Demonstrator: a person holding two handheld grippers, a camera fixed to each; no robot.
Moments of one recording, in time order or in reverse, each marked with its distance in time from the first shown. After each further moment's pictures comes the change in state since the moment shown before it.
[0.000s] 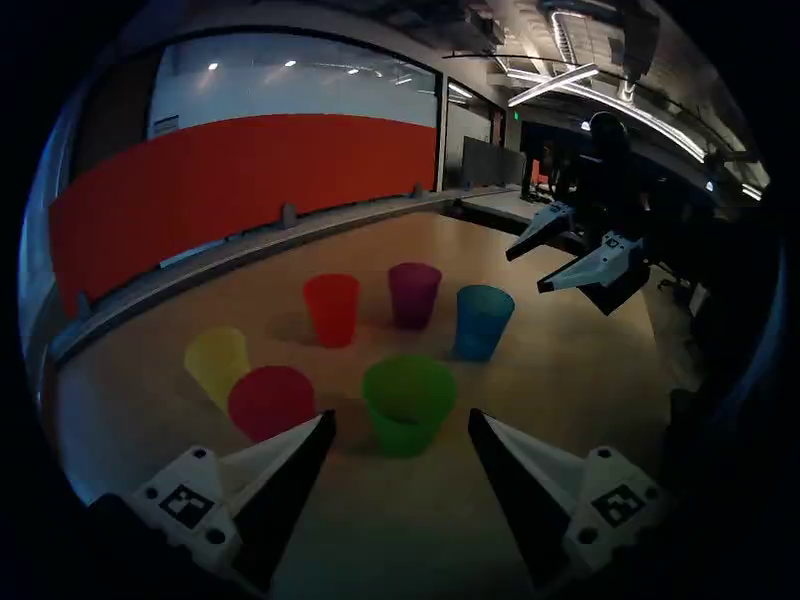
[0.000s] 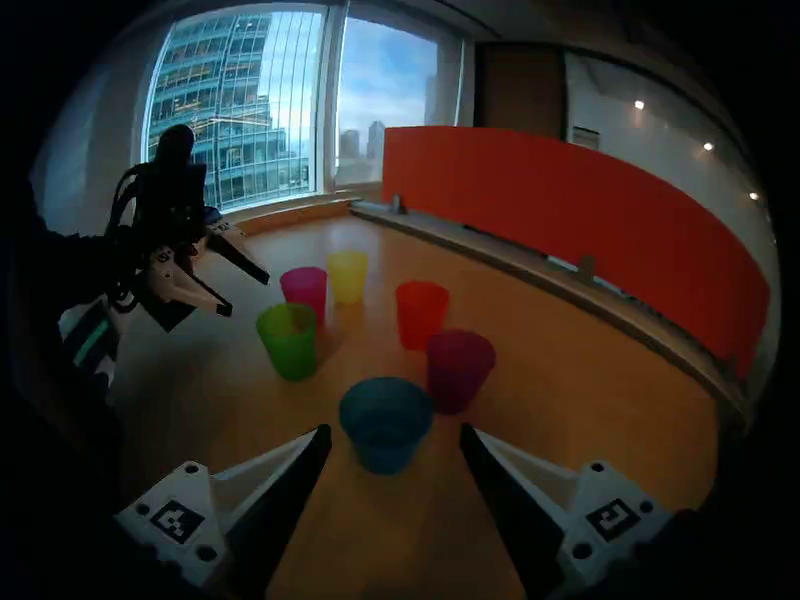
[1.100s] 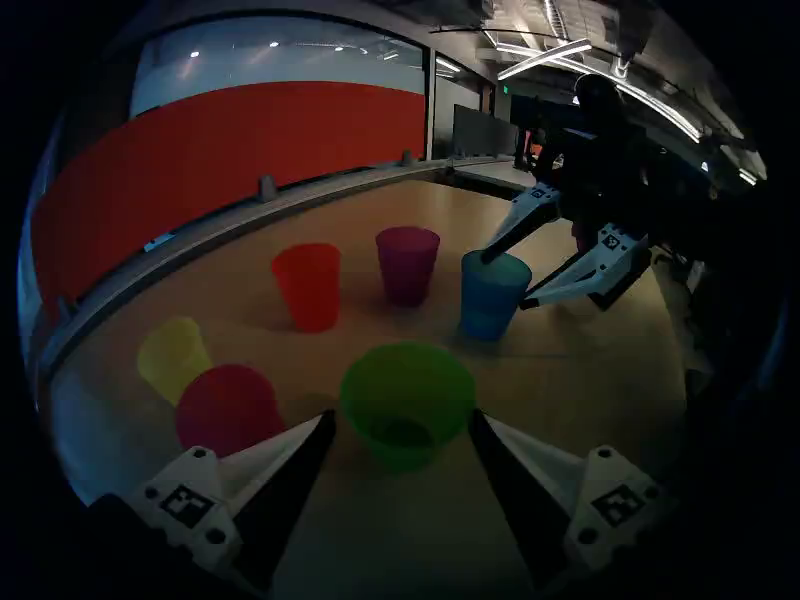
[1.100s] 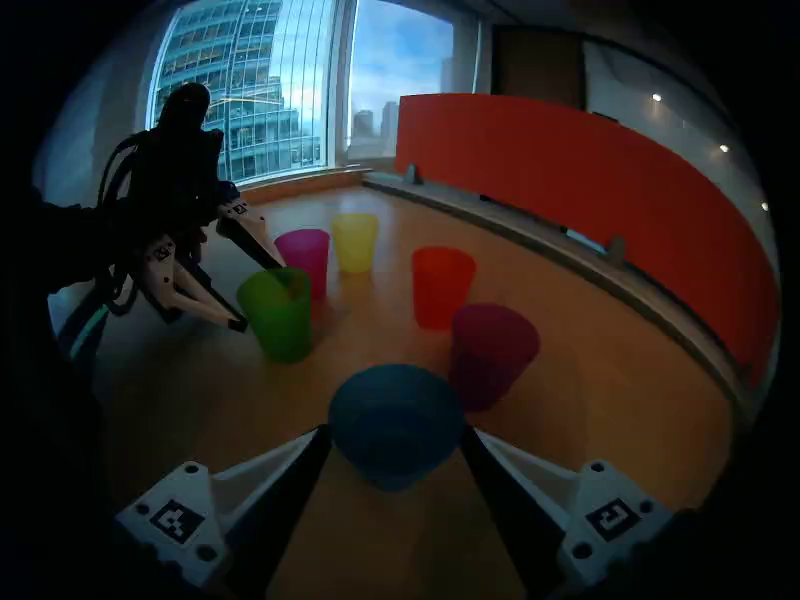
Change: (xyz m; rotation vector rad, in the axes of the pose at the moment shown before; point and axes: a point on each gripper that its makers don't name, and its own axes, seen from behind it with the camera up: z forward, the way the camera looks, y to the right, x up) left arm -0.021 0.002 0.055 -0.026 -0.084 0.037; right arm -0.026 -0.008 0.058 0.042 -0.071 -0.026
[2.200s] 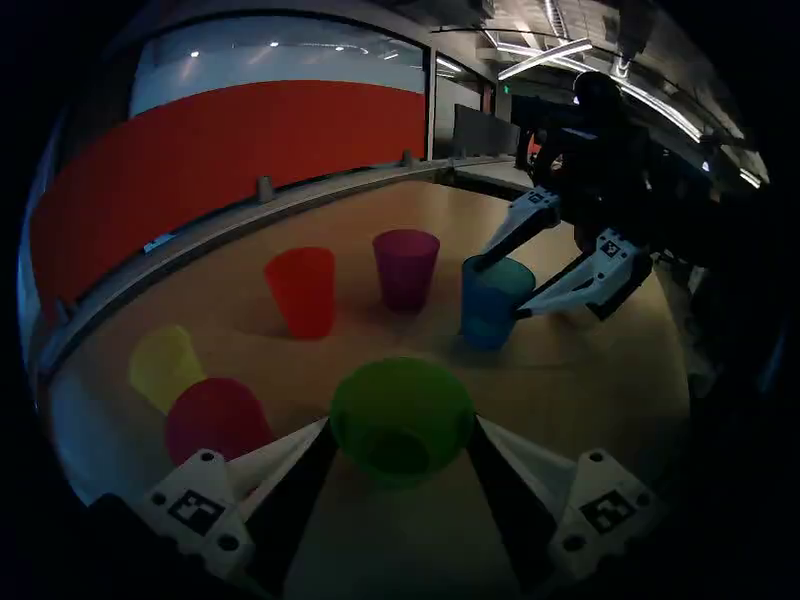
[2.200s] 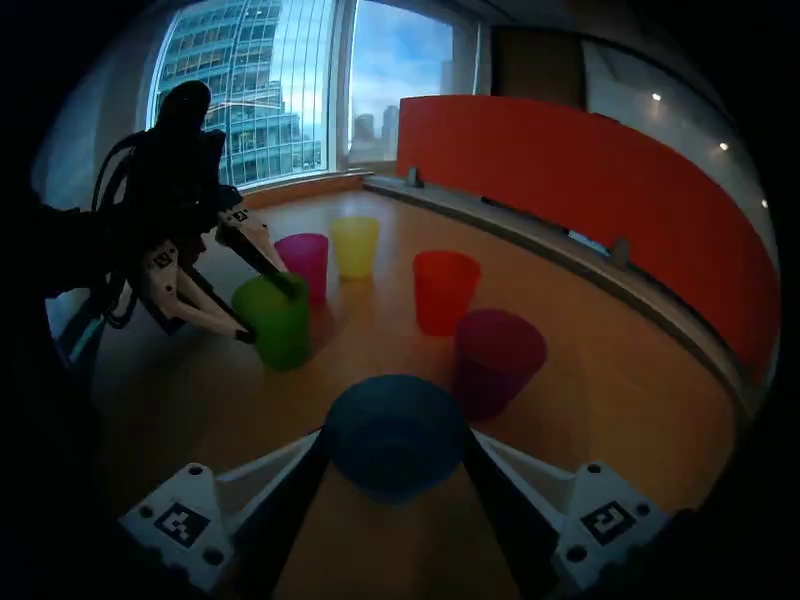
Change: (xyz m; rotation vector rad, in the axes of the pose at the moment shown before) left arm 0.005 0.002 0.012 0.004 -0.001 0.001; right arm 0.005 0.000 0.010 0.008 0.016 0.007
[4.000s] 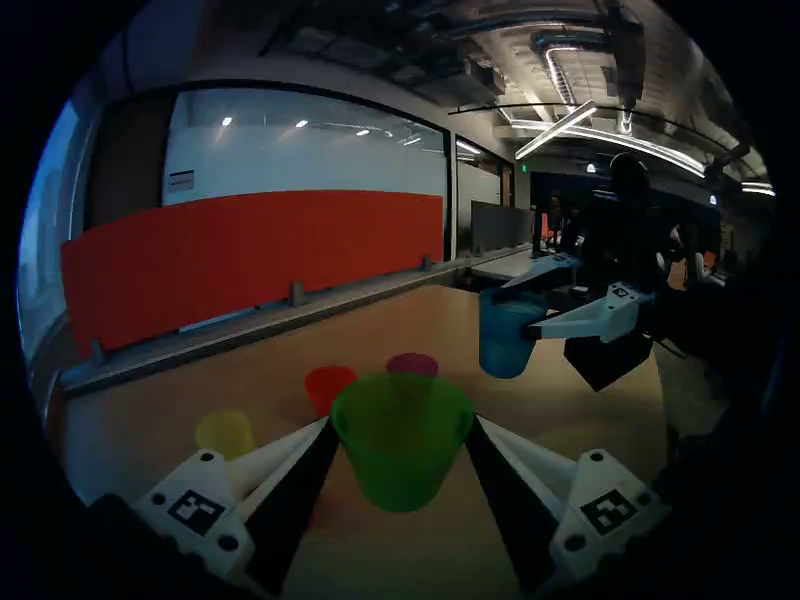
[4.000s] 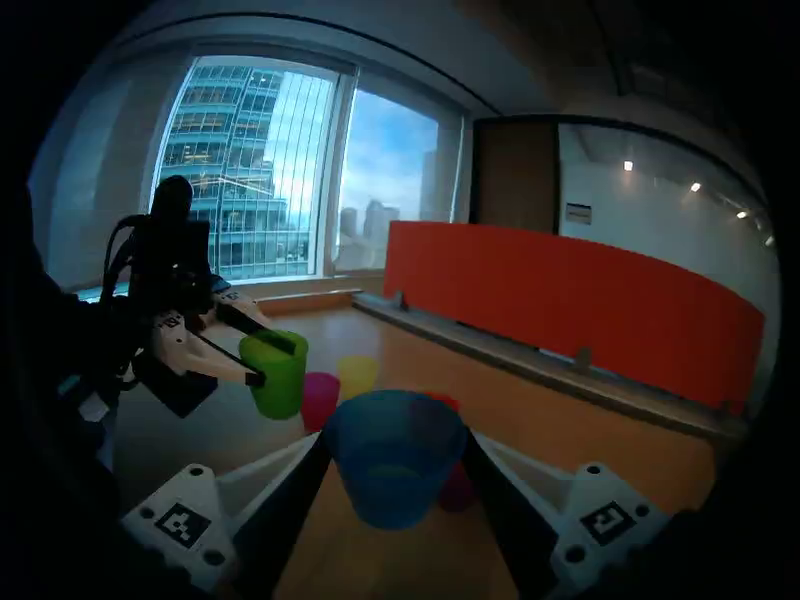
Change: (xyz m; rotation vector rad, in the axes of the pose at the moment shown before) left arm 0.096 0.006 -0.078 0.099 0.325 -0.021; right arm 0.118 -0.023 -0.077 -0.085 0.373 -0.019
